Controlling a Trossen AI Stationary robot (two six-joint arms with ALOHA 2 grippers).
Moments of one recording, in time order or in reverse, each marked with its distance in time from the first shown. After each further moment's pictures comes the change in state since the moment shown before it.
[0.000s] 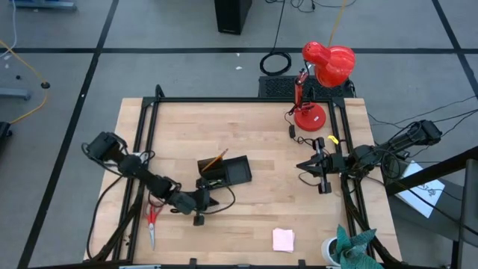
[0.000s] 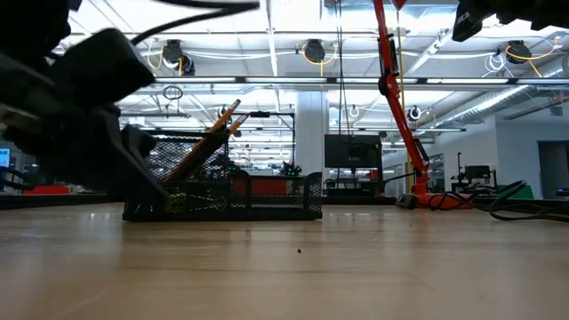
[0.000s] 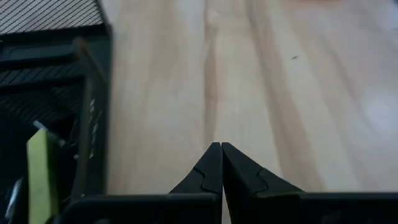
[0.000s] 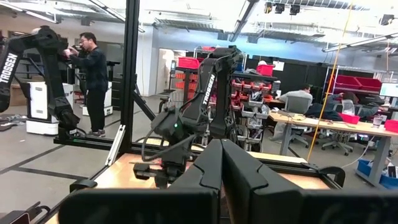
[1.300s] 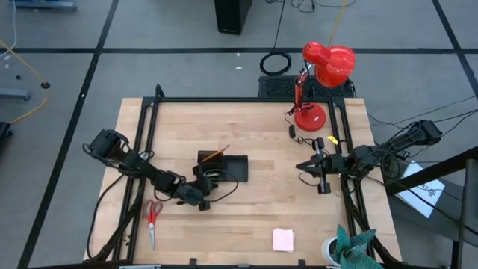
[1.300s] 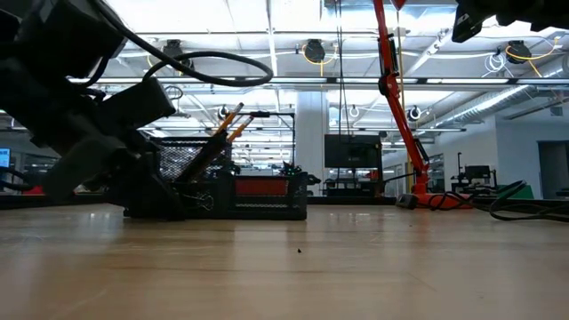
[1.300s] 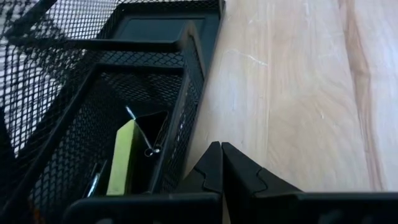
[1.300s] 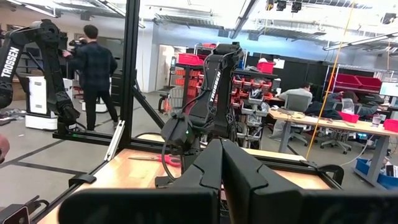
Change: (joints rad) left arm 0.128 0.008 0.000 -0.194 -0.142 -0.001; right arm 0.000 0.006 0.000 -0.009 0.000 -0.008
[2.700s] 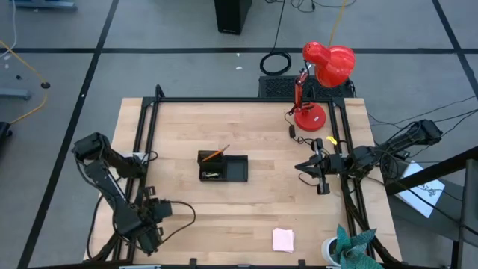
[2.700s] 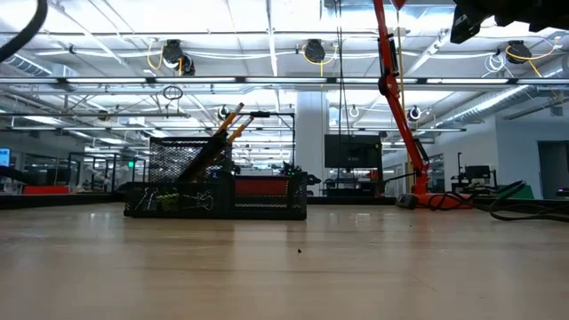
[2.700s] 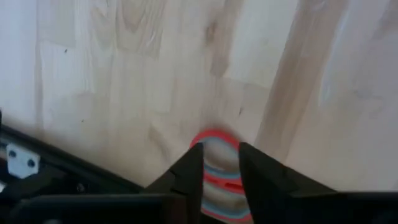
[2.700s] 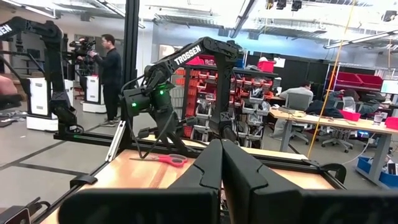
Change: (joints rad) left arm -0.603 -0.091 0.523 -1.592 0.375 -0.895; right arm 0.000 0.029 0.000 0.027 0.001 0.011
